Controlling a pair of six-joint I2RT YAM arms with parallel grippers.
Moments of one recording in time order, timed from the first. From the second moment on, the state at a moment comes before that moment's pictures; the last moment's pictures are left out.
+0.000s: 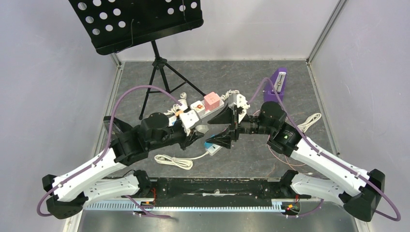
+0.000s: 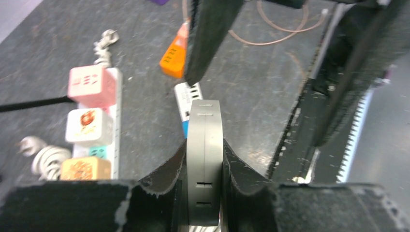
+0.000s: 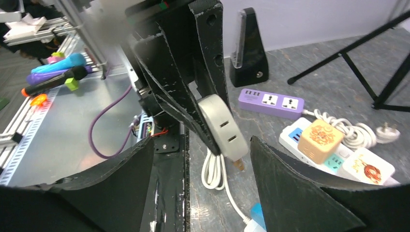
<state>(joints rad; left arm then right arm) -1.02 0.83 0.99 -0.50 0.10 0.07 0.84 1.00 0.88 0.12 -0.68 0.12</state>
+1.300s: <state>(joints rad) -0.15 1.42 1.05 -0.77 0.13 0.48 0.80 0.95 0.72 -0.07 -0.23 0.22</state>
